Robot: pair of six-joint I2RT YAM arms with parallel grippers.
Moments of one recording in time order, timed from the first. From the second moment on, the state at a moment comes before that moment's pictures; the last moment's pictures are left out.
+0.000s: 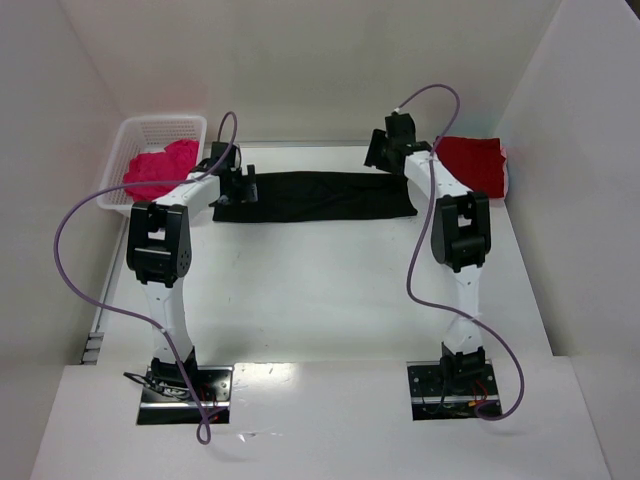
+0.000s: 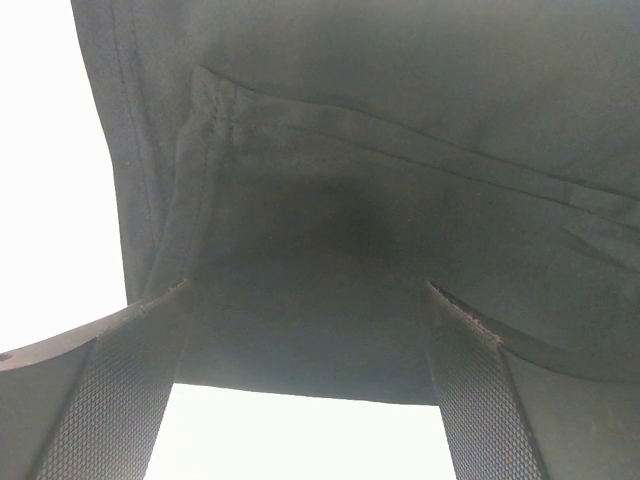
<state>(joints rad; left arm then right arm) -0.11 2.10 1.59 -0.41 -0.08 -0.24 0.21 2.28 1.97 -0.40 0.03 0.42</state>
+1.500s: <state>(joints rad) -0.12 2.10 1.56 -0.40 -0.04 -0.24 0.21 2.46 2.09 -0.35 -0.01 0.49</state>
